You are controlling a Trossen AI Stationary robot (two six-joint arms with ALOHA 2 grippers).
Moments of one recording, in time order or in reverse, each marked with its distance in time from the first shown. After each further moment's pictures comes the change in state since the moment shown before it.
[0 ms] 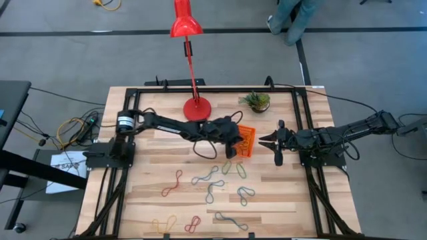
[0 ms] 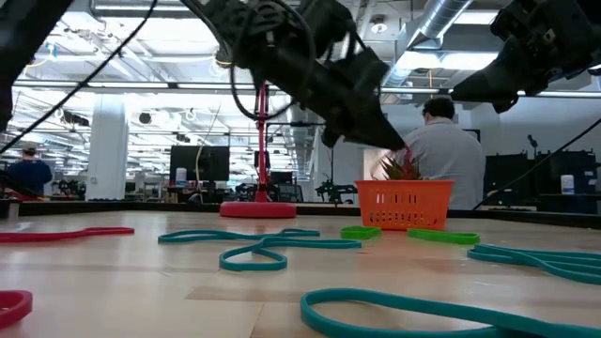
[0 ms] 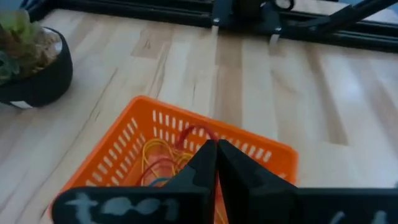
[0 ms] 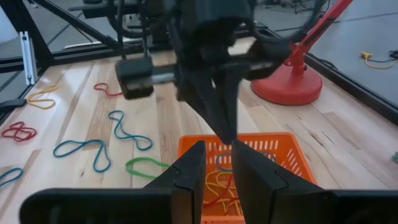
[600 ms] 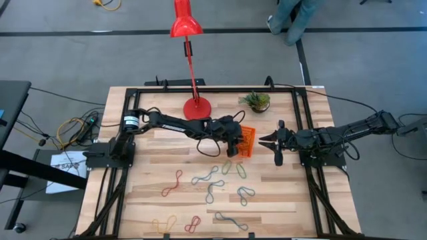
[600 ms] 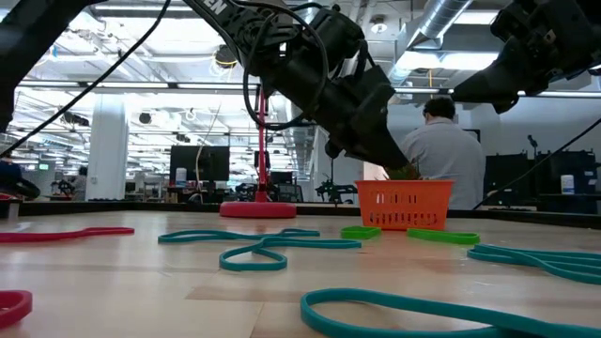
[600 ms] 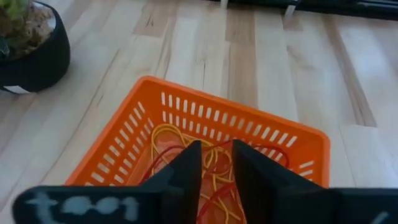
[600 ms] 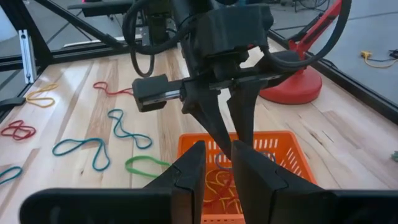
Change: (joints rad) left arm 0.022 0.055 0.068 -0.093 0.016 0.040; right arm 0.000 0.000 0.000 -0.004 0.000 0.000
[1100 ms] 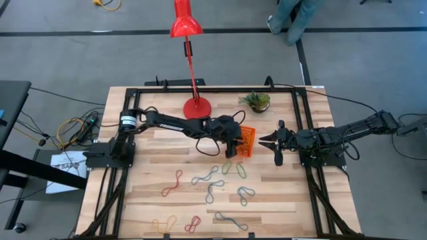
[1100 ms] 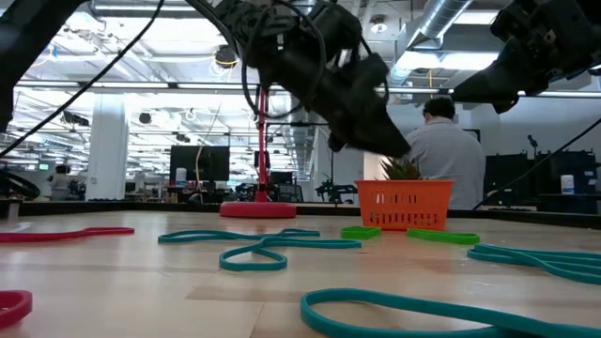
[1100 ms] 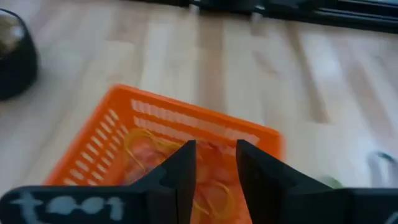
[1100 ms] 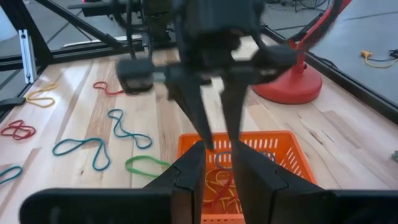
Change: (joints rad) left arm -0.002 -0.042 -0.001 -0.041 0.105 -0.004; right arm 0.000 0.000 0.000 -0.001 0.000 0.000
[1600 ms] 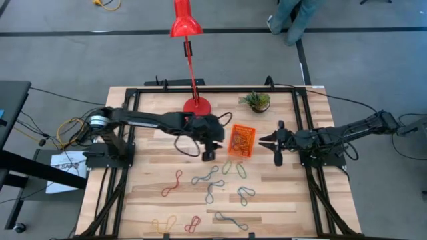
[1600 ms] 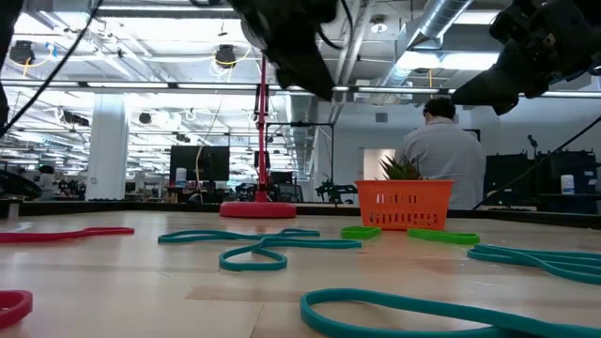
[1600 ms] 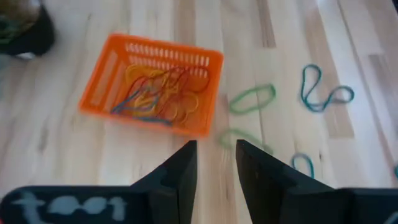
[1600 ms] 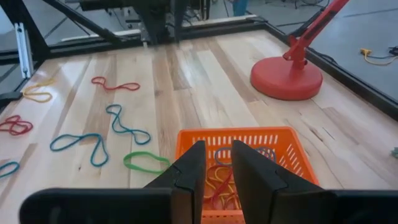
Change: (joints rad) left arm -0.070 -0.332 -0.010 -0.561 -0.064 0.077; right arm 0.000 0.019 0.000 -0.002 0.000 0.001
